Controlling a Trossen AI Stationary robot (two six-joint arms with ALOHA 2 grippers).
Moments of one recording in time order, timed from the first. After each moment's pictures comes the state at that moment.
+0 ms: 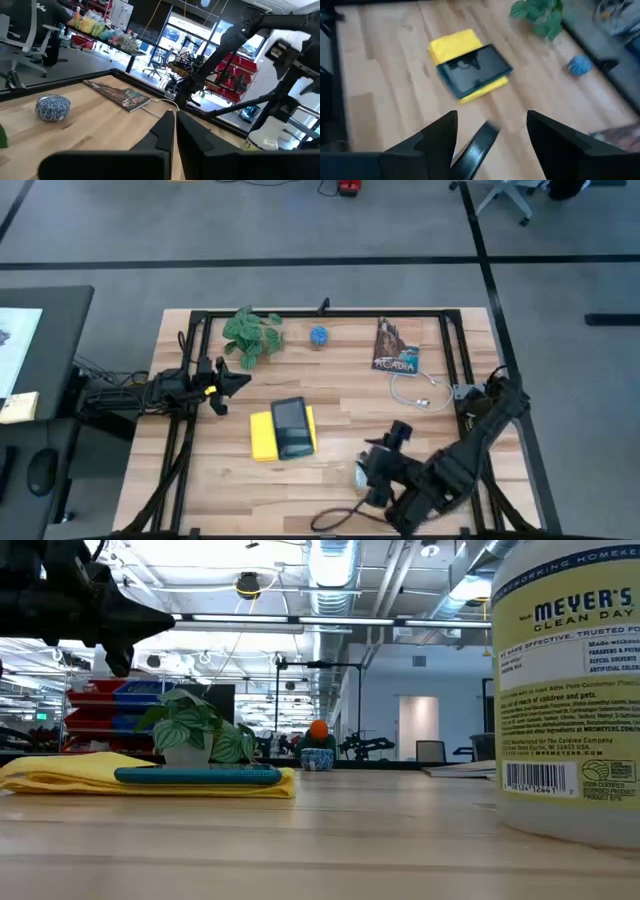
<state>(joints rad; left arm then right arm) 0.05 0.01 0.02 0.03 -0.19 -0.37 0.68 1.89 2.01 -1.37 0.78 0.80</state>
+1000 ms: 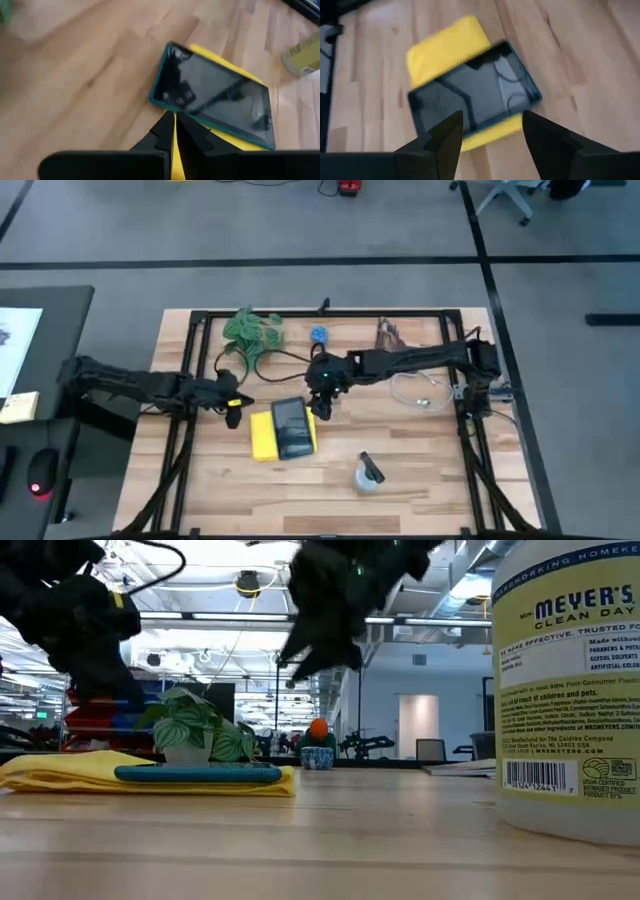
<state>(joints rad) -0.16 0.58 0.27 -0.42 -0.27 -0.75 -0.07 1.89 1.42 -0.38 -0.14 0.34</state>
